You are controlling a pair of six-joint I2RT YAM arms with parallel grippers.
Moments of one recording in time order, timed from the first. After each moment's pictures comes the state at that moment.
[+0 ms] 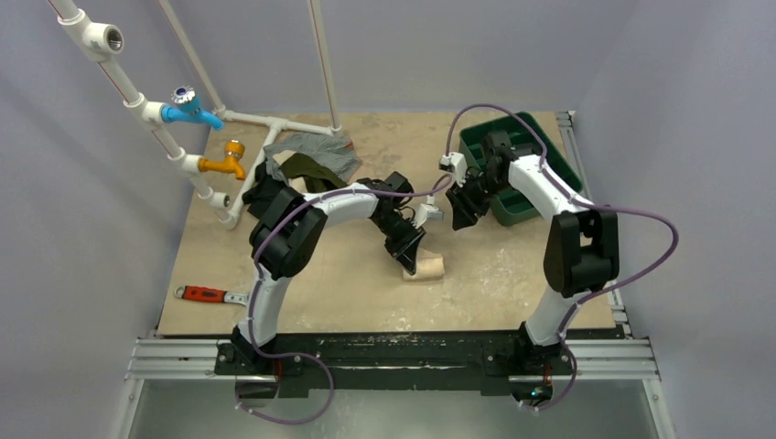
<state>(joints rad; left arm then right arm) -0.71 2.13 1.47 -0.69 0.80 0.28 0.20 1.81 1.42 -1.03 -0.61 -0.72</state>
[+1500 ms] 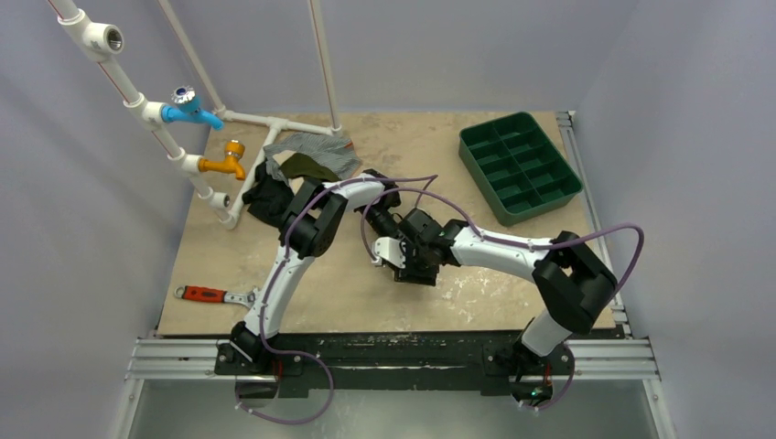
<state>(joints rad) -0.61 2.51 1.84 -1.29 1.09 0.29 0.85 1.60 0.96 -0.55 -0.10 -0.66</state>
